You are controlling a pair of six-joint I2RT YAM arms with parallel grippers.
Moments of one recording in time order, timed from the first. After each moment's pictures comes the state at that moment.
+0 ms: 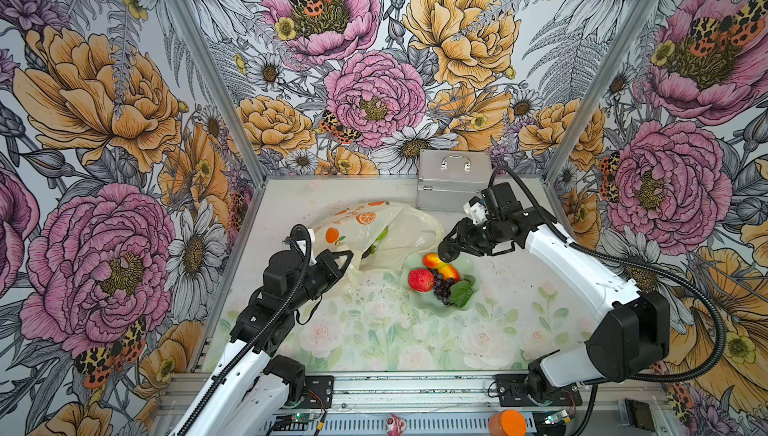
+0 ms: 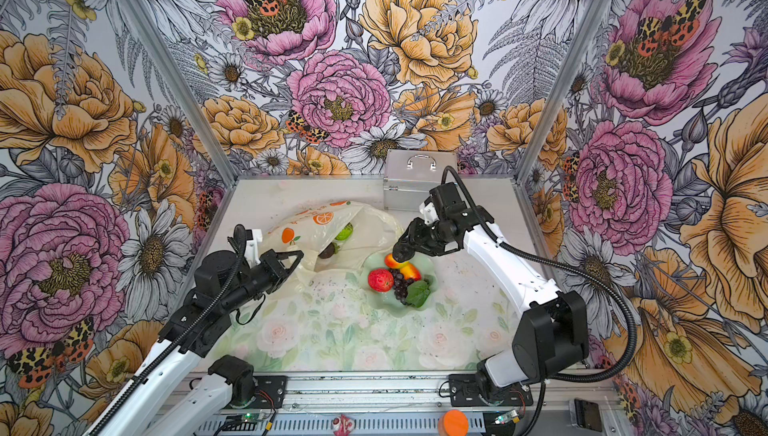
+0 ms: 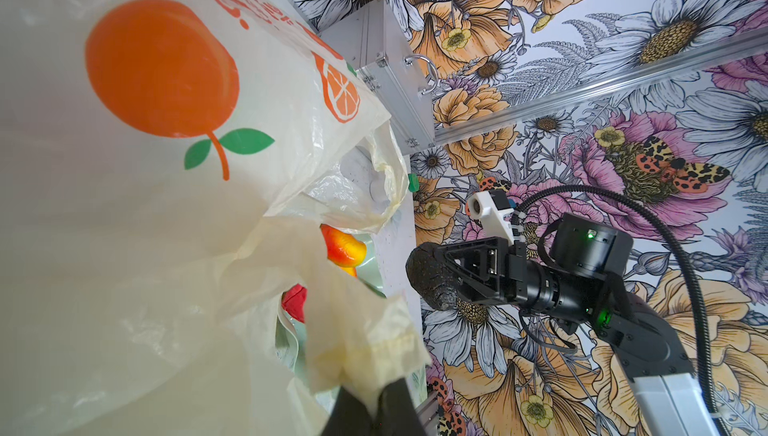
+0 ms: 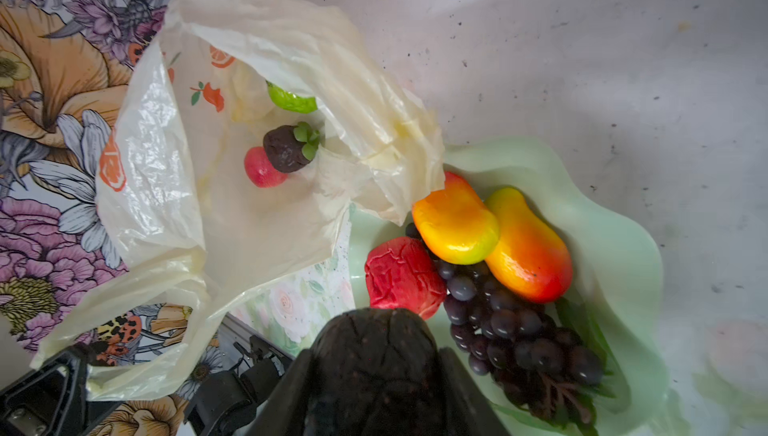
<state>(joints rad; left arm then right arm) -0.37 0.63 0.63 -0.31 0.28 -1.06 0.35 1.46 1.27 -0.82 -0.52 0.67</state>
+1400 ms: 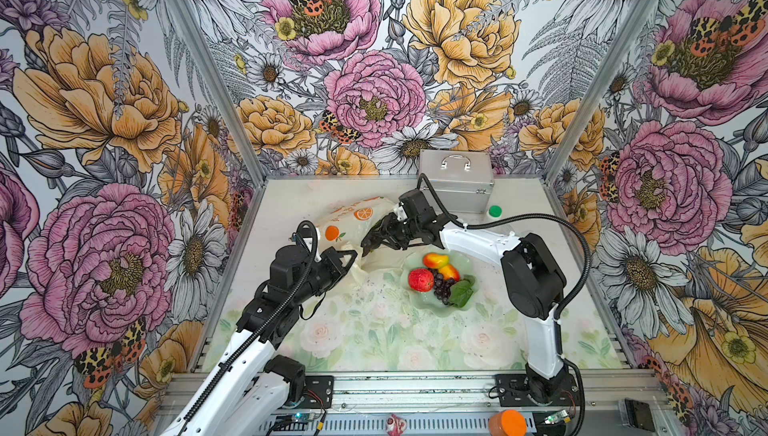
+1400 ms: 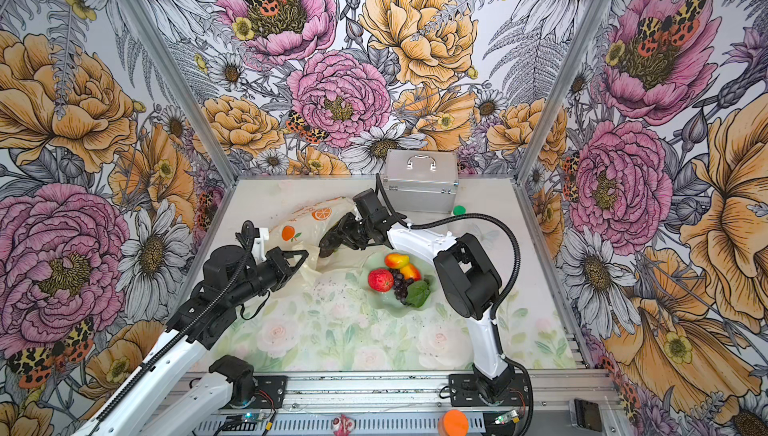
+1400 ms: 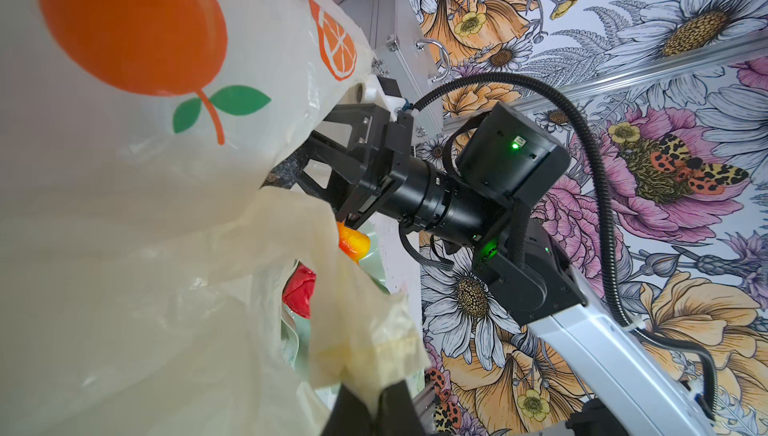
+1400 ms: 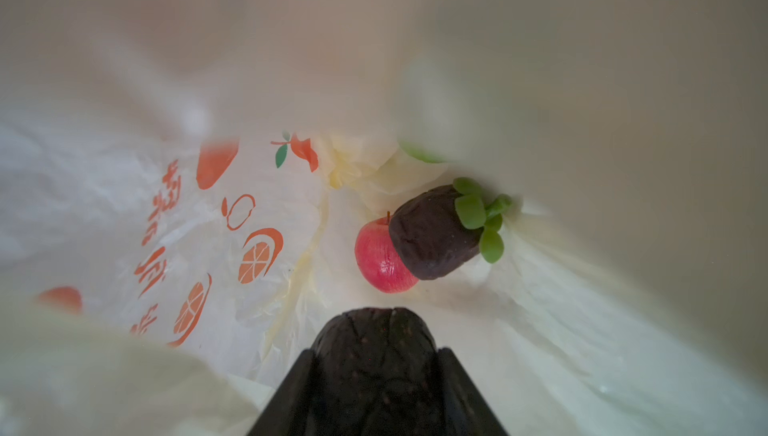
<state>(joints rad) -0.37 0.71 0.64 -0.27 0.31 -1.07 0.66 2.06 1.55 -0.20 -0.49 1.20</state>
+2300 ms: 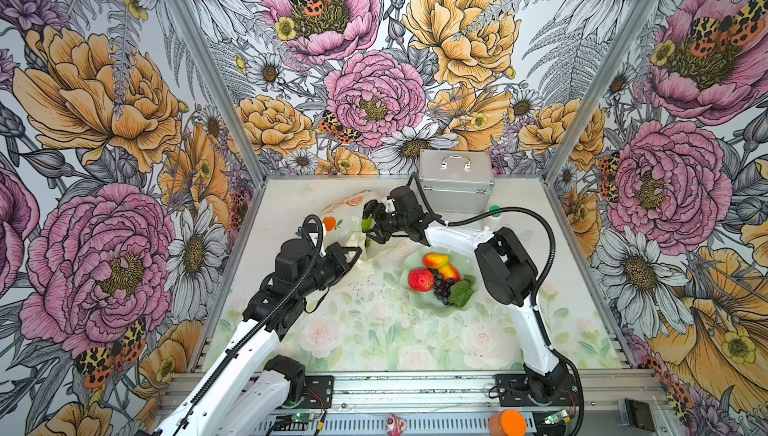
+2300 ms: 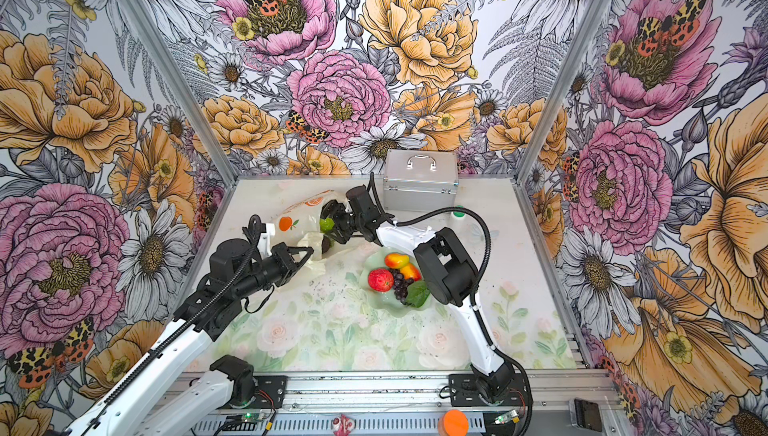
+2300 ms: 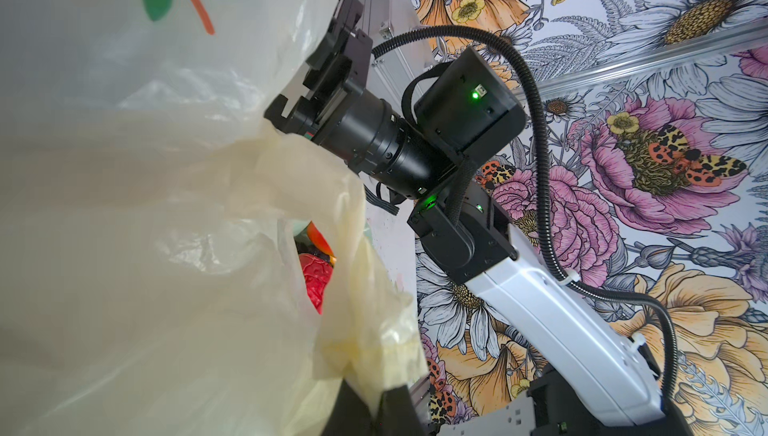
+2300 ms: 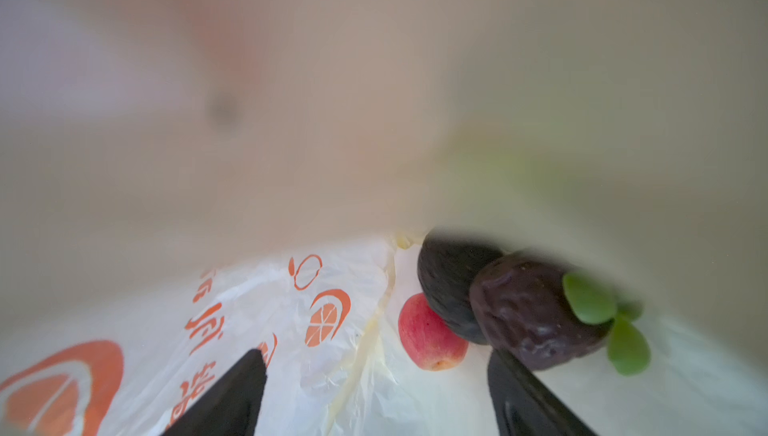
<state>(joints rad) -0.37 0.79 0.66 -0.23 0.35 -1.07 0.66 2.26 1.71 0.07 -0.56 1.40</state>
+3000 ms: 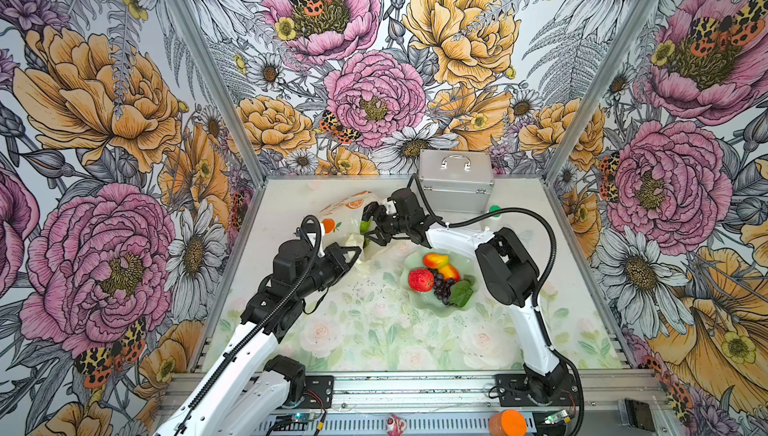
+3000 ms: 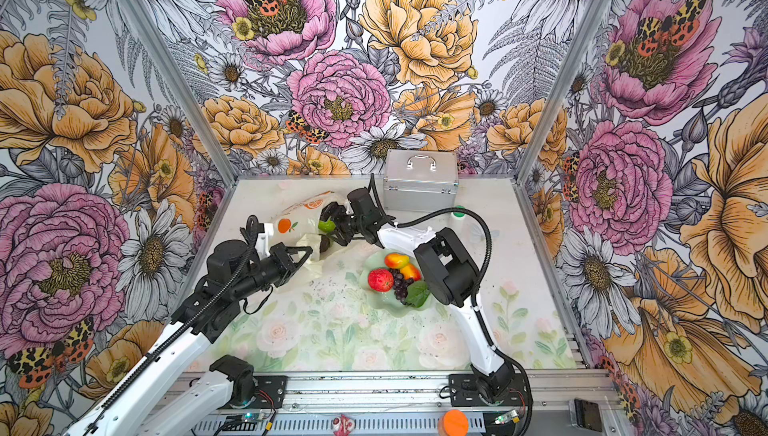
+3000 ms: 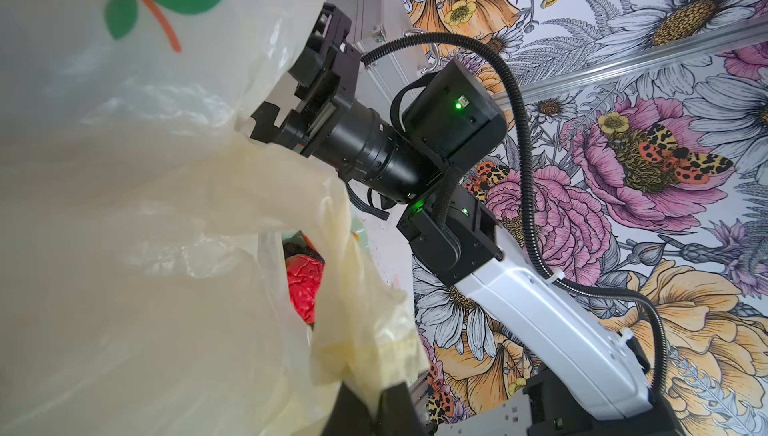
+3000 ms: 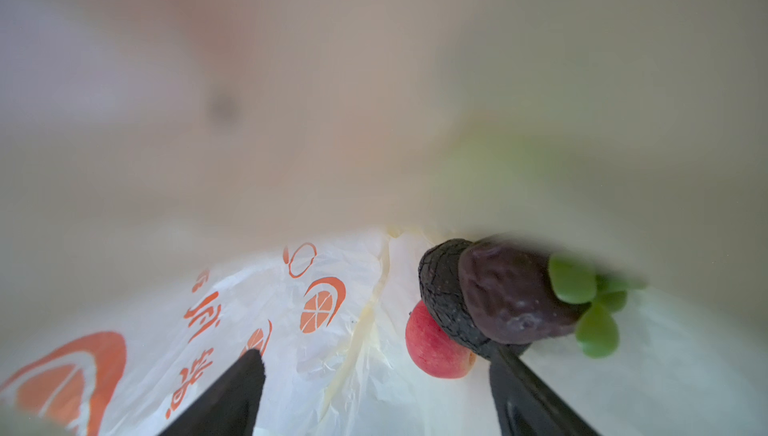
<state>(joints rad) -0.37 0.76 0.66 -0.23 0.35 -1.08 0.65 2.24 1.66 0.09 -0.57 1.37</state>
